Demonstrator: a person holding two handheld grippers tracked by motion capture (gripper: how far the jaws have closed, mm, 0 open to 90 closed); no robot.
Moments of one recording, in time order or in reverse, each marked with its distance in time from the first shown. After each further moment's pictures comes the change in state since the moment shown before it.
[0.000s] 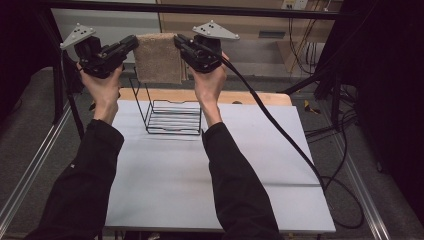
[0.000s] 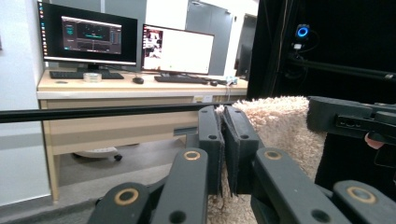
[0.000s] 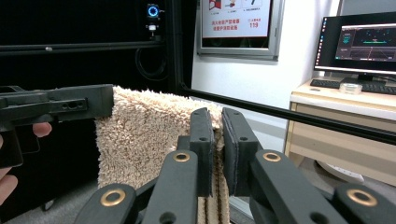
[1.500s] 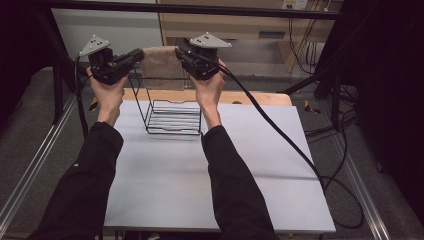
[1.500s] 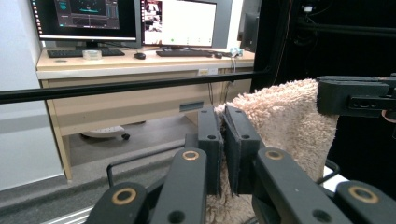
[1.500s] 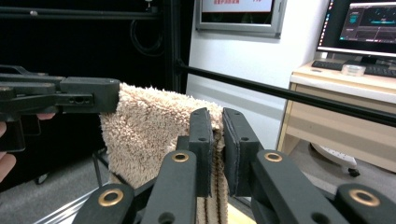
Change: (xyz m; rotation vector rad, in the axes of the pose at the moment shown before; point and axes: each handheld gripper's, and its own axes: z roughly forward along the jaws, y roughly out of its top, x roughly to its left) left arm 0.020 -0.038 0.017 0.107 -0.007 0.041; right arm -0.010 -0.036 0.018 0.084 -0.002 -0.031
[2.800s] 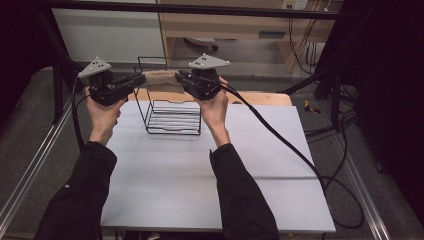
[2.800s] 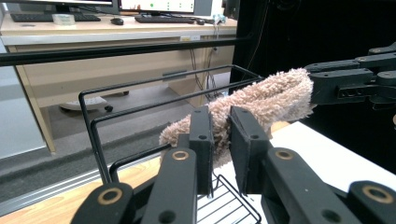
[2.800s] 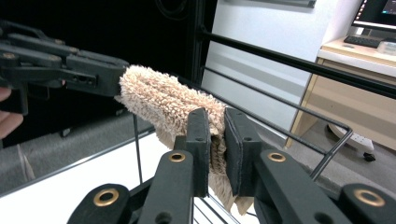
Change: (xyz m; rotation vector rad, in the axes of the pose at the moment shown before) left arm -0.012 -0.031 -0.029 0.126 -0.074 0.005; right arm 0.015 -0.031 -0.024 0.128 0.091 -0.072
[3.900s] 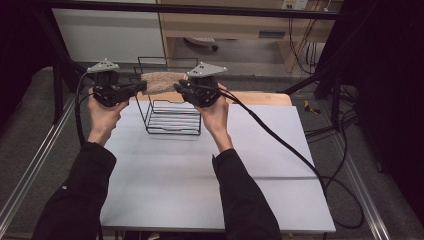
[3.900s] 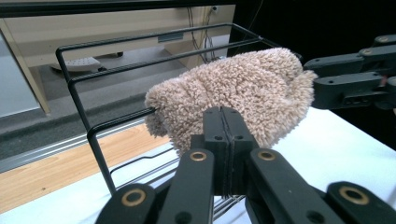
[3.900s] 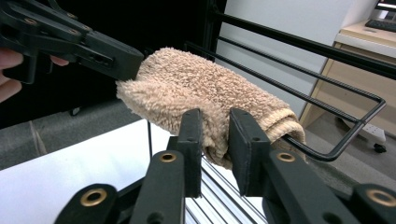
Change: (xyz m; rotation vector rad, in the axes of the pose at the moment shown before) left arm -0.004 0.002 0.008 0.169 -0.008 -0.037; right arm 0.005 -0.015 0.000 0.063 0.046 -0.015
